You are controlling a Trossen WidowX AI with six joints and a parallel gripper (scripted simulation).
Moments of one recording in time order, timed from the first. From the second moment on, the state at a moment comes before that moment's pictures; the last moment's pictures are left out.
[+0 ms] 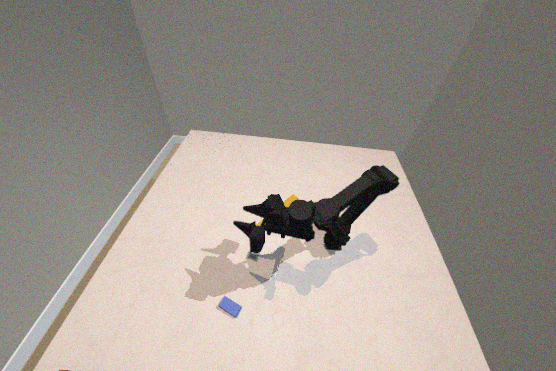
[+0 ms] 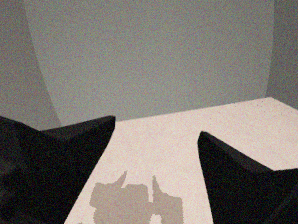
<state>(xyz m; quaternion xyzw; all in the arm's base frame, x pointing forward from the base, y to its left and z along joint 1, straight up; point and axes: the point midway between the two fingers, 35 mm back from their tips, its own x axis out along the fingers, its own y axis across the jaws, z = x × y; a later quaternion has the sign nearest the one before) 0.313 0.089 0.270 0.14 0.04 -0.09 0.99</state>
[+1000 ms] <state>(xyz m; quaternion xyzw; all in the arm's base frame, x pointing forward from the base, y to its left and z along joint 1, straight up) 0.339 -0.015 0.188 -0.26 0.34 -0.09 0.90</state>
